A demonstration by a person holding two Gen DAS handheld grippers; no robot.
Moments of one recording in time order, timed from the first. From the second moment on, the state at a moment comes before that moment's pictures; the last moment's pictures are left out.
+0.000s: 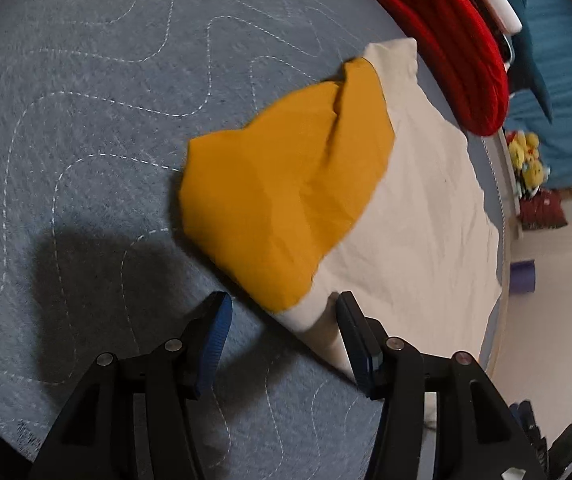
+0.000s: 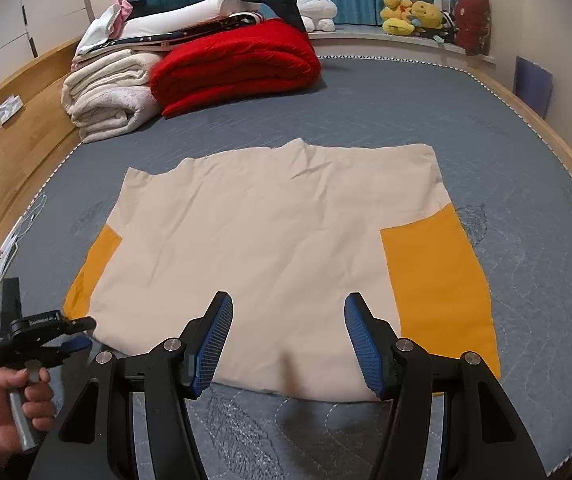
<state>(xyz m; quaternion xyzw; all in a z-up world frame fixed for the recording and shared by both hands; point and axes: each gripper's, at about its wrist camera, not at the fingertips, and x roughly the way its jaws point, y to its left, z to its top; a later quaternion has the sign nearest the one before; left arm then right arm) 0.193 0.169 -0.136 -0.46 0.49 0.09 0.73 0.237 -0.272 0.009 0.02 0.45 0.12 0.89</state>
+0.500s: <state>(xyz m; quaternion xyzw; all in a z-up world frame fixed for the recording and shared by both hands) 0.222 0.179 -0.145 -0.50 0.41 0.10 0.75 0.237 -0.266 -0.001 0.03 0.46 0.14 0.87</state>
